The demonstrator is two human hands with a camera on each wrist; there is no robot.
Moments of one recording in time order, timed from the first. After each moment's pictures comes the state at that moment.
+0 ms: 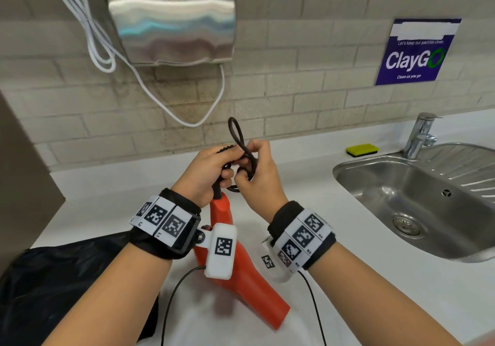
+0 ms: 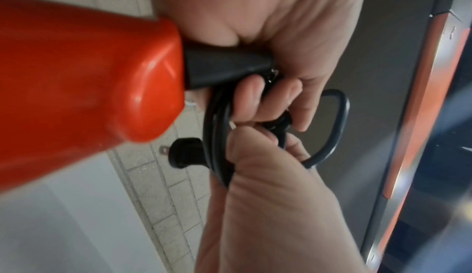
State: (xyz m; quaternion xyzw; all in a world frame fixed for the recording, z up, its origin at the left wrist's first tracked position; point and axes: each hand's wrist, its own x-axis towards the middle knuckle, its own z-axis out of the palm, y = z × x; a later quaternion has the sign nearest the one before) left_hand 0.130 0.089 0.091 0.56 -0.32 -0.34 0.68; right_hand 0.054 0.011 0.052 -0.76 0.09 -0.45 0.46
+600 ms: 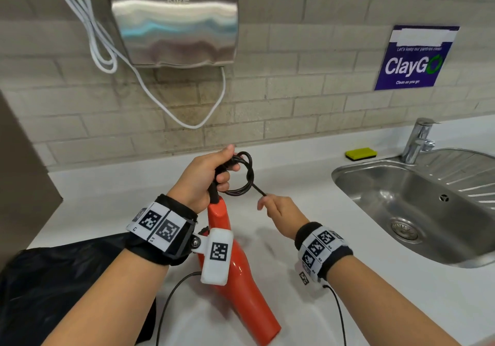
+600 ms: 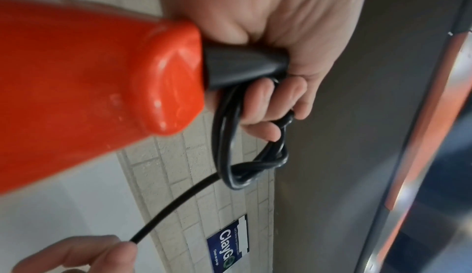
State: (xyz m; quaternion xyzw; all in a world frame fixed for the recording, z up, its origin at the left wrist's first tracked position) left_hand 0.135 0.091 0.088 0.53 -0.27 -0.36 0.72; right_hand 0.026 -0.048 -0.021 -0.89 0.20 -0.20 0.37
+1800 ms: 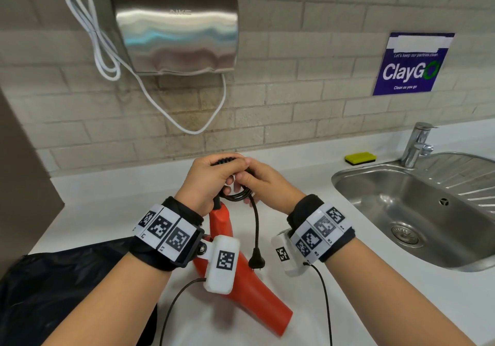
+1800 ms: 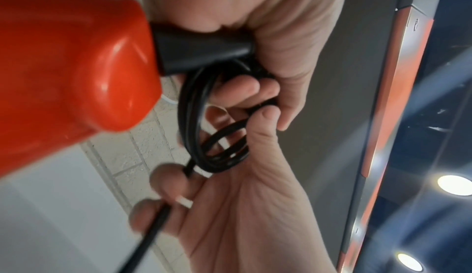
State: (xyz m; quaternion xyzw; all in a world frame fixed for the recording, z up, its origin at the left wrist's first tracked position) left_hand 0.123 0.090 0.093 0.61 -0.30 -0.25 0.69; right_hand 0.039 -0.007 0.074 -0.83 0.06 -0.20 0.51
